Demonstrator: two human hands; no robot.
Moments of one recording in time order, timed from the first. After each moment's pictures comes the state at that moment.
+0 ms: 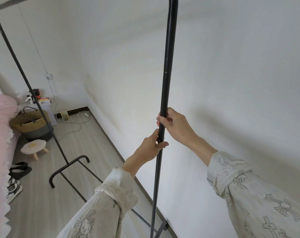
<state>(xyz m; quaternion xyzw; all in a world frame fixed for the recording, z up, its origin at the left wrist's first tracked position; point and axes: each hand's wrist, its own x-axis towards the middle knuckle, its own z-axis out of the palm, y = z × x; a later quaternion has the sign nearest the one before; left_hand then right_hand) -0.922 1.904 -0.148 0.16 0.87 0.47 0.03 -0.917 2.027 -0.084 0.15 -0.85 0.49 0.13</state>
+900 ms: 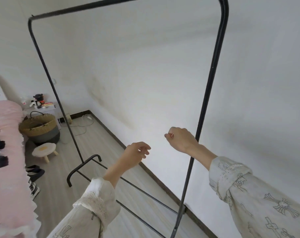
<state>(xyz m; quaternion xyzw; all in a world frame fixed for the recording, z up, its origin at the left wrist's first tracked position) -0.795 1.658 -0.169 0.14 0.89 0.43 0.05 -0.780 1.846 -0.118 0.01 -0.98 0.21 0.05</state>
